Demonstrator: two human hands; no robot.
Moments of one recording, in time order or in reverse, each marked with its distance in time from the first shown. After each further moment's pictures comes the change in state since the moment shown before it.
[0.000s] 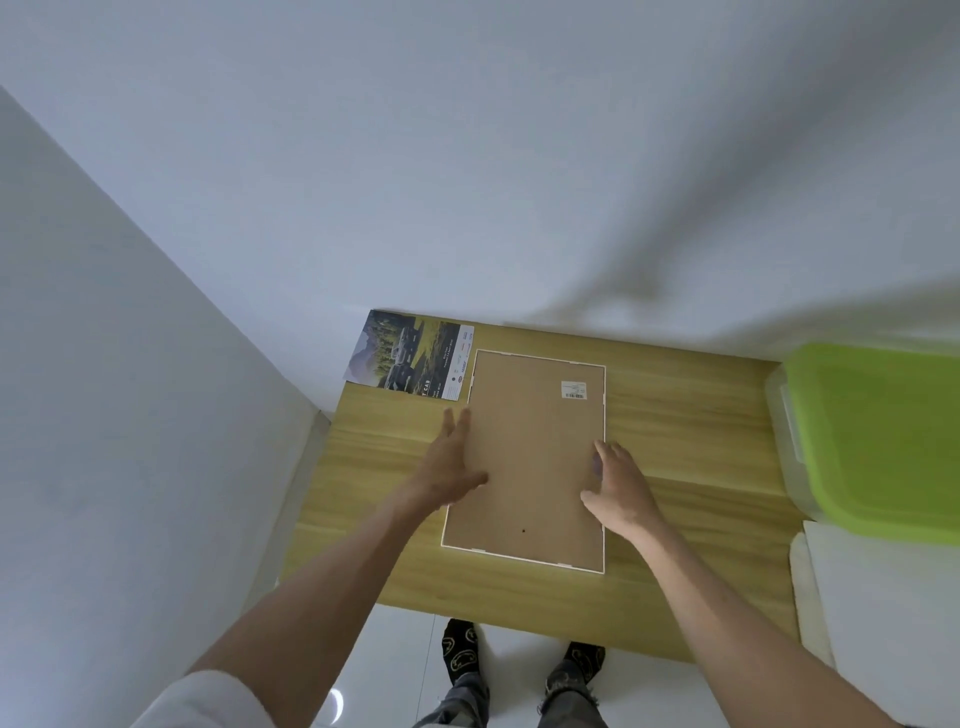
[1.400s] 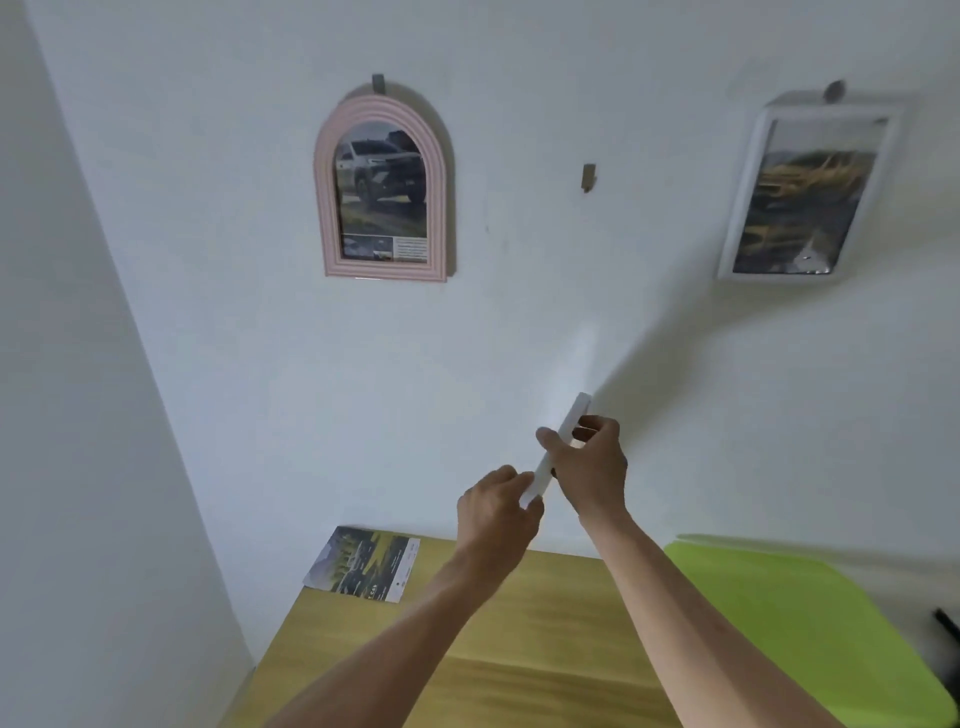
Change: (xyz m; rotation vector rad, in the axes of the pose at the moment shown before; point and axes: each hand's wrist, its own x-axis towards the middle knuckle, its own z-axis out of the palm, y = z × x) left_hand -0.146 0.273 -0.061 0.031 0.878 0.575; right_hand -0.158 -0.130 -0.242 0.870 0.634 -0.413
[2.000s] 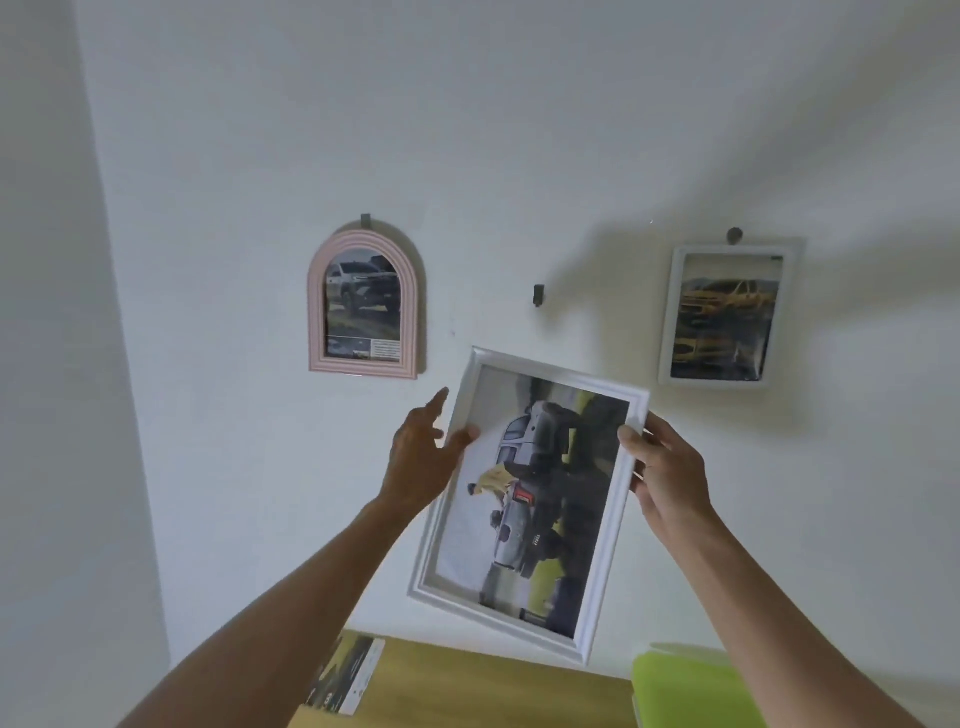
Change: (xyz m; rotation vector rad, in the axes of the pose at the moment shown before) left_hand 0.116 0.061 -0.099 -0.260 0.119 -0.065; right_hand 0.064 -0.083 -0.140 0.400 -0.086 -0.068
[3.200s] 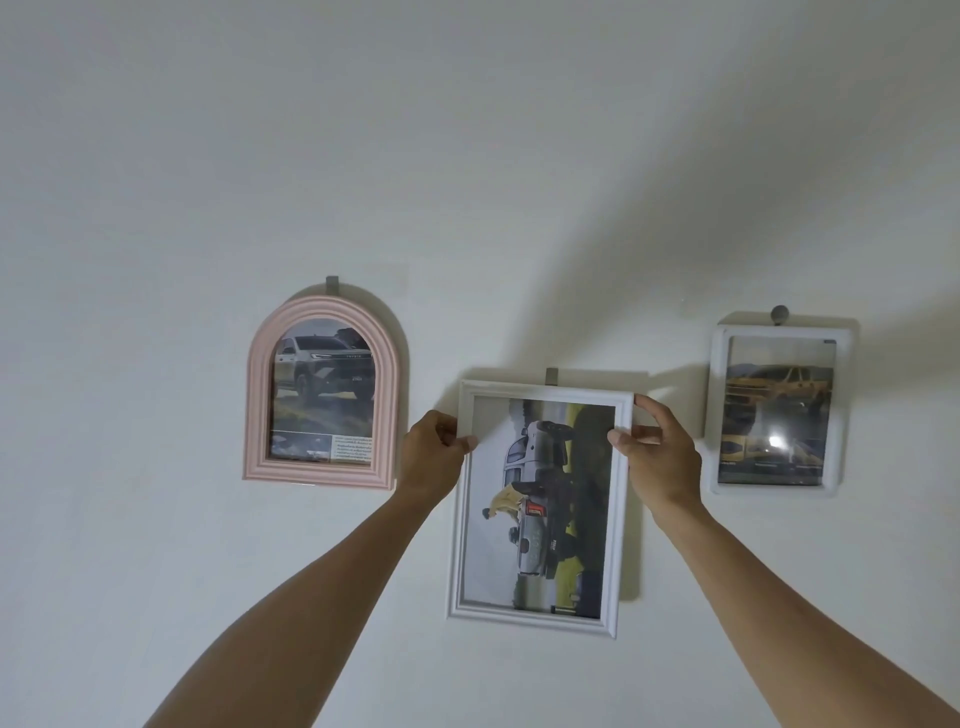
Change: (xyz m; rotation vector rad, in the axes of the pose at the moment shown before) left_hand 0.208 -0.024 0.040 -0.251 0.051 -0.073; right_hand 0.186 -0.018 0.075 -0.489 0.214 -0.456
